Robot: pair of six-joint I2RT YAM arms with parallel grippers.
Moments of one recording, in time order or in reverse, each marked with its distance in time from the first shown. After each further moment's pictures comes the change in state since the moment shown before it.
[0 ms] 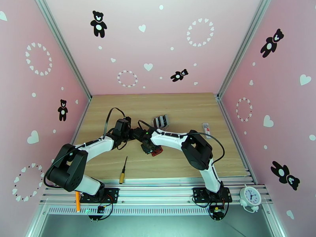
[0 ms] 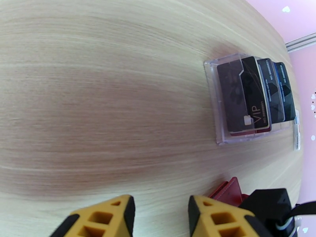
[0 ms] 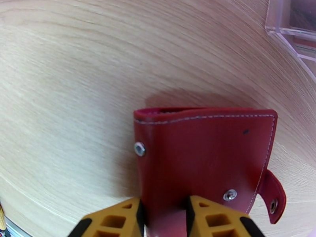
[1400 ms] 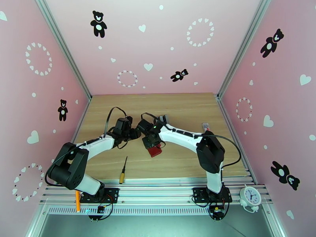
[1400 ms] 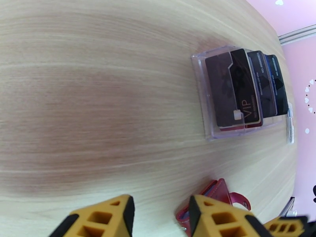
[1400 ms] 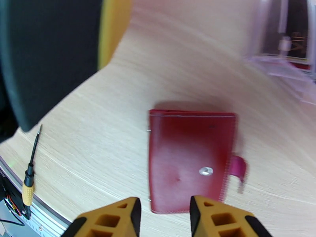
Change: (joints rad) left arm 0.004 0.022 0.036 -0.030 0.076 0.006; right arm -0.070 -0.194 -0.013 -0.014 -0.069 -0.063
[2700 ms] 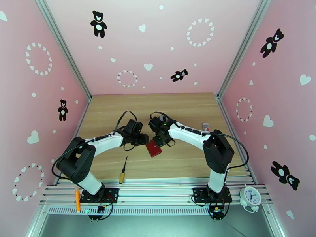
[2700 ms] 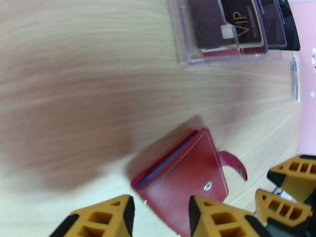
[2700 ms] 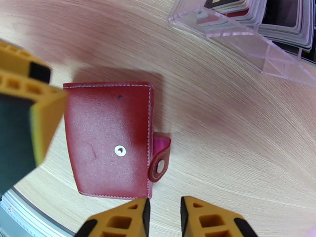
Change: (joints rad) left arm -0.153 0.077 0.103 -0.229 0.052 -0.087; right arm -0.119 -0.063 -0.164 0.019 -0.021 -0.164
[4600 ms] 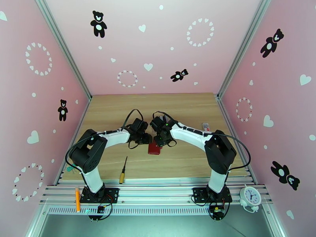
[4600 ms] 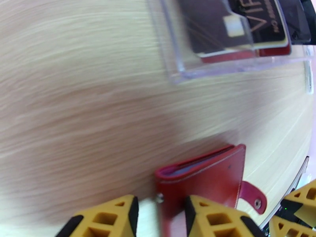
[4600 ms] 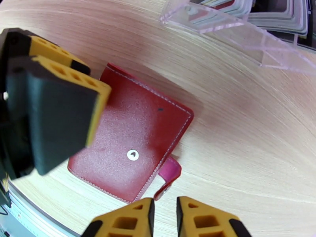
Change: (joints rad) left arm -0.007 0.182 0.100 0.053 0.029 0.108; right arm -0.003 -0.025 -0.040 0.040 -0.013 0.086
